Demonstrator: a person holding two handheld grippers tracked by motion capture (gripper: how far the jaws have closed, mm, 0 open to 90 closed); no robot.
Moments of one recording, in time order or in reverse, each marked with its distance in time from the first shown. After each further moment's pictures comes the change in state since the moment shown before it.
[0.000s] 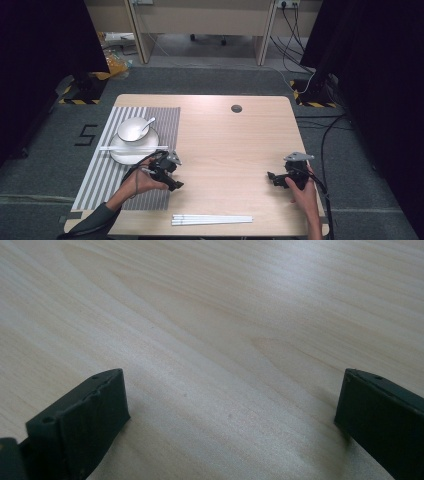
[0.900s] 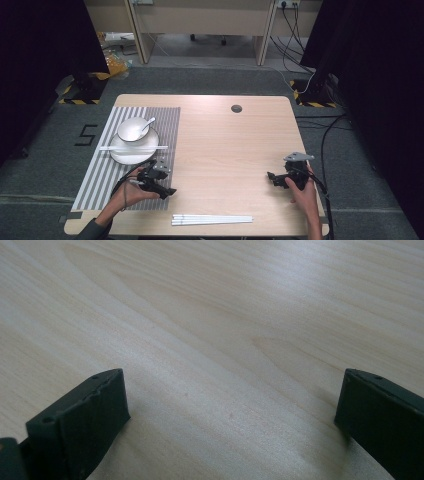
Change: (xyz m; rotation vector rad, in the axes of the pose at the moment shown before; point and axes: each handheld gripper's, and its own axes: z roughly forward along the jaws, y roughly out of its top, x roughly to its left) left arm -0.010 -0.041 -0.006 -0.092 0.022 -0.078; right arm 0.000 0.000 0.000 0.000 0.001 -0.003
